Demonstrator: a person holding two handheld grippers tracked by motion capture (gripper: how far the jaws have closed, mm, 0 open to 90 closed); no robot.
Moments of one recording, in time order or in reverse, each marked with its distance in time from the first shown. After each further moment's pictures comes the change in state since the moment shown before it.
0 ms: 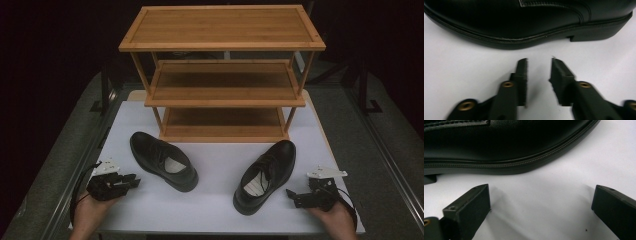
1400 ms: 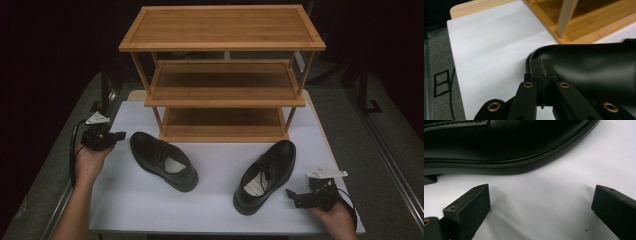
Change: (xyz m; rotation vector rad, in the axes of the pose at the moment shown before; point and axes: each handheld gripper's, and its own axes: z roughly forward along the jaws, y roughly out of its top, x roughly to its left) left arm 0.104 0.074 0.019 -0.061 0.192 -0.099; right arm 0.000 0.000 0.000 -0.004 0.002 0.002
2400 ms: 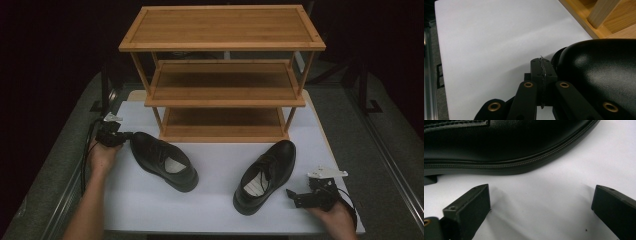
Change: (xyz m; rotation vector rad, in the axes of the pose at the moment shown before) left arm 0.013 -0.007 0.054 0.089 0.025 0.004; right arm 0.000 0.000 0.000 0.000 0.002 0.004
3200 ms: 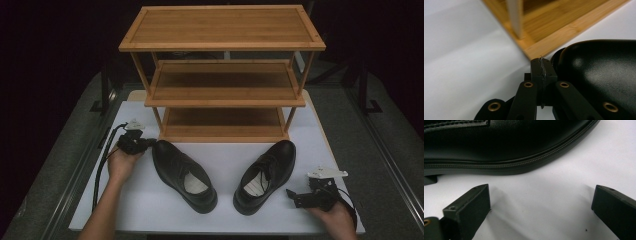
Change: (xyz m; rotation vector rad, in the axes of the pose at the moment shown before) left arm -0.074 0.009 0.013 -0.045 -0.166 0.106; right arm 0.000 0.000 0.000 0.000 -0.001 -0.001
